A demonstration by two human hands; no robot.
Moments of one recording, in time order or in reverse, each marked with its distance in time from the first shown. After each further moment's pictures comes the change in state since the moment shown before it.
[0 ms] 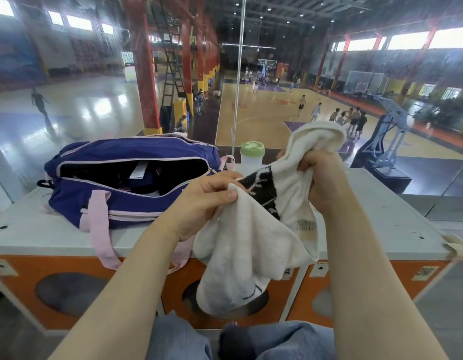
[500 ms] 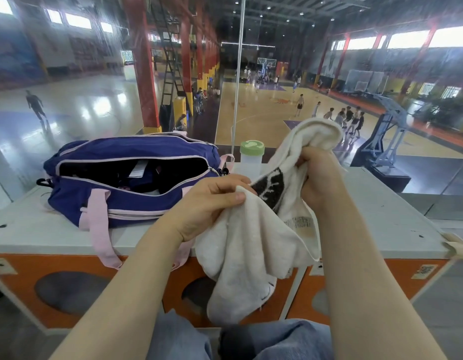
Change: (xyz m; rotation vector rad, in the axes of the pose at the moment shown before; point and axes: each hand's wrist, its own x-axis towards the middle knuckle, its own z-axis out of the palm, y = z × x) left_hand 0.001 0.000 0.009 -0.067 -0.025 -0.049; right_hand 0.004 0.005 0.007 0.059 0.073 -0.007
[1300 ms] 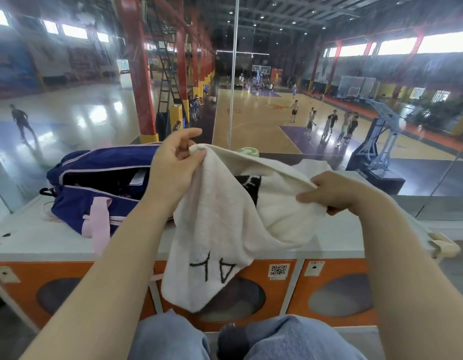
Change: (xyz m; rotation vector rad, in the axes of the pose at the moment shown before) left_hand 0.010 0.052 -0.019 0.483 0.637 0.280; right_hand -0.002 -0.037 -0.058 -1.305 -0.310 0.288
